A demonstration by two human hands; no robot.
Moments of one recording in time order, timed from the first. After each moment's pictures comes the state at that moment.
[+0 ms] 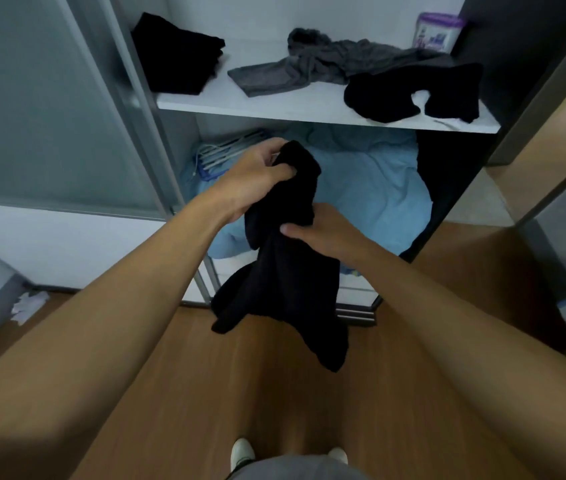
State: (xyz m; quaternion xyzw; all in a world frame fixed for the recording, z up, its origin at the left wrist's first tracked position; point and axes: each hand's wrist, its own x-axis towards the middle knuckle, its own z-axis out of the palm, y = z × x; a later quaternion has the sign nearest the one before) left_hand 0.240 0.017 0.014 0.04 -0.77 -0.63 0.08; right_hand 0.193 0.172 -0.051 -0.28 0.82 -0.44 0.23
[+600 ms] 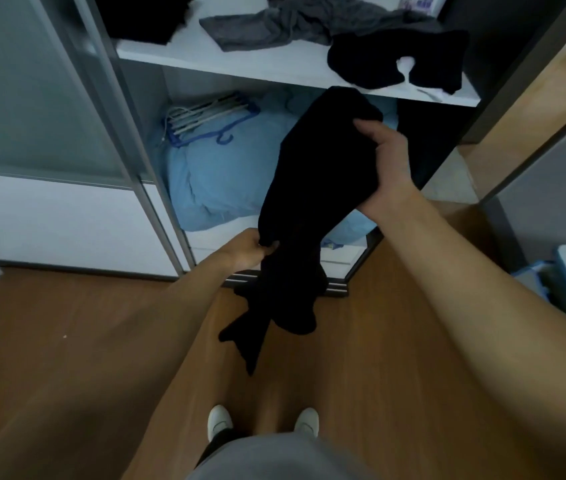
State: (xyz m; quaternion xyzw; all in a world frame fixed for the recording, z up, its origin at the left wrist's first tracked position) left_hand 0.263 0.036 -0.163 0.14 -0.84 -0.50 -0.14; right_hand 0.189 0.218 0.010 0.00 0.47 -0.84 0.28
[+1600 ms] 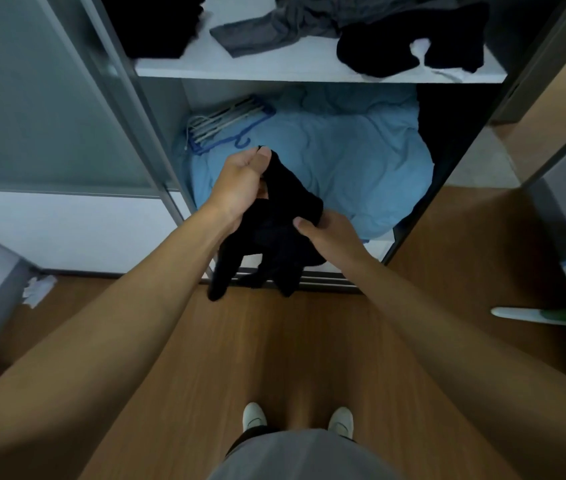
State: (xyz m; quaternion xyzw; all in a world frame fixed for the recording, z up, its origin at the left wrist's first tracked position) left_hand 0.254 0.033 -0.046 0.15 -0.71 -0.68 0.11; right_hand 0.227 0.203 -0.110 -0.14 0.82 -0.53 0.19
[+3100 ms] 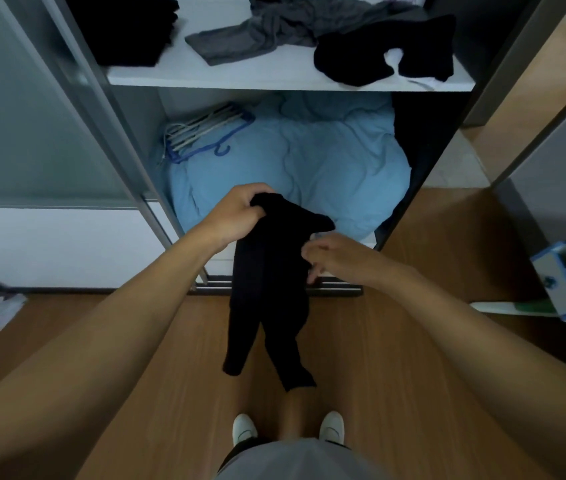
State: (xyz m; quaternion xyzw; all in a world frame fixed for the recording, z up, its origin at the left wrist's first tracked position) left_hand 0.249 0.028 -0.072 0.05 -0.84 -0.54 0.01; right_hand 0.219 0.245 -0.092 -0.26 0.82 -0.38 0.33
